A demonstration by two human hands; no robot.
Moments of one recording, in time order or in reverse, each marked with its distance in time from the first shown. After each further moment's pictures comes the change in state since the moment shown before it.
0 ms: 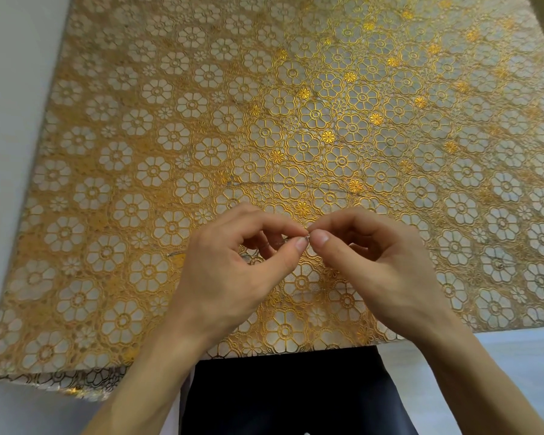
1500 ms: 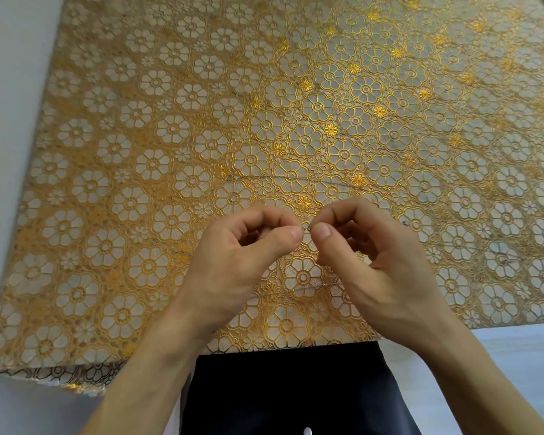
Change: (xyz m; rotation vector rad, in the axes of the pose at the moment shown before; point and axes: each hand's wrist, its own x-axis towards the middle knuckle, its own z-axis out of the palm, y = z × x) left_hand 0.003 0.003 0.001 -0.417 -0.135 -0.333; right_hand -0.004 -0.002 0.008 -0.109 0.008 -0.141
